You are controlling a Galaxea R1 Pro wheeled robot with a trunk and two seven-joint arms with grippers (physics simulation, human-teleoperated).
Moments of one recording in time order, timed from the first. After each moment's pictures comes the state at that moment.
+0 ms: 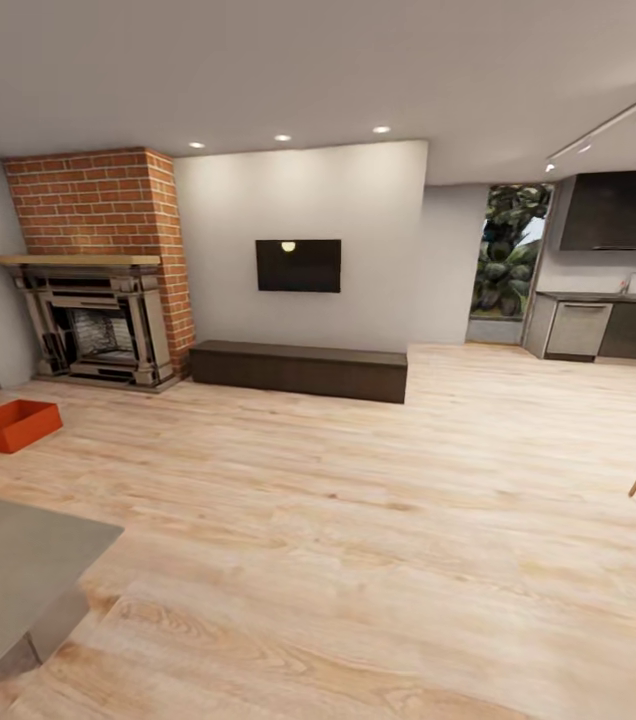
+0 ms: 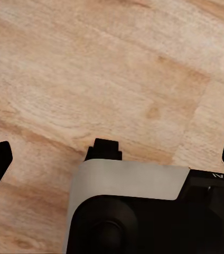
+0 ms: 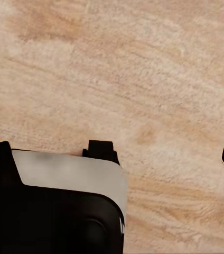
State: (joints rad) left arm -0.23 0.02 -0.07 0.00 0.22 0.00 0.03; right arm -0.21 0.00 0.59 0.03 -0.47 -0.07 -0.05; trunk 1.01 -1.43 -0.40
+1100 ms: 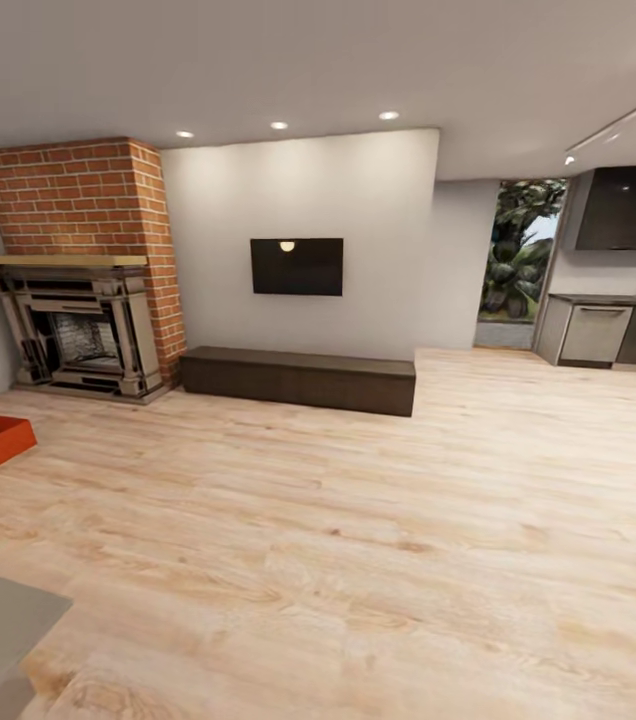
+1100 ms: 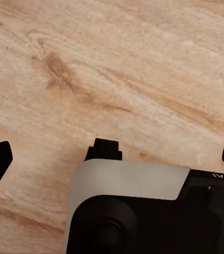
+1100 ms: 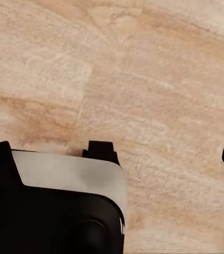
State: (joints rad) left arm -0.23 0.02 -0.07 0.00 0.22 0.00 0.03; right arm -0.21 0.00 0.59 0.03 -0.47 -0.07 -0.05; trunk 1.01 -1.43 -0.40
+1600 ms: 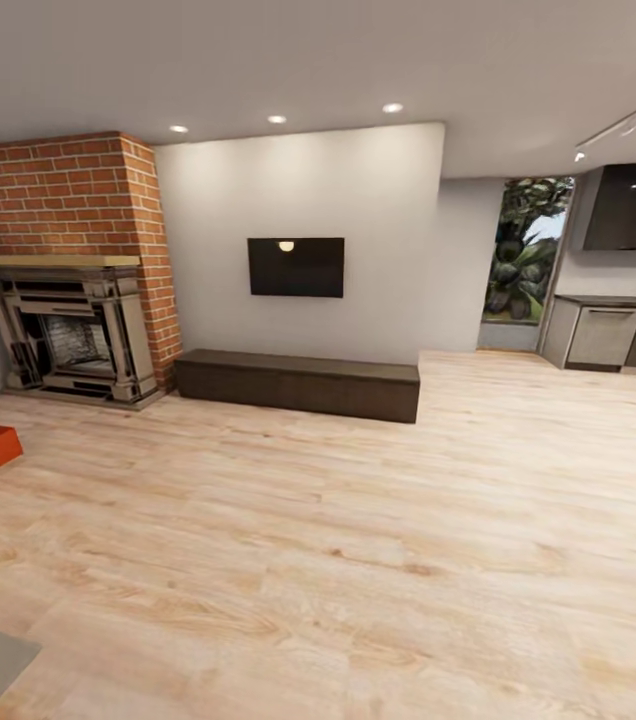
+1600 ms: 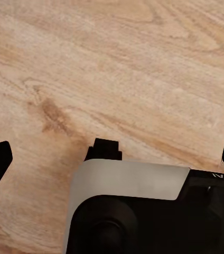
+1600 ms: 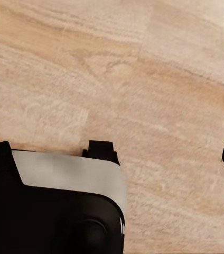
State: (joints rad) left arm -0.23 0.02 -0.07 0.00 0.22 0.00 0.03; right arm -0.21 0.00 0.59 0.03 -0.47 -0.07 -0.05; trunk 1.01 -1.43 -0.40
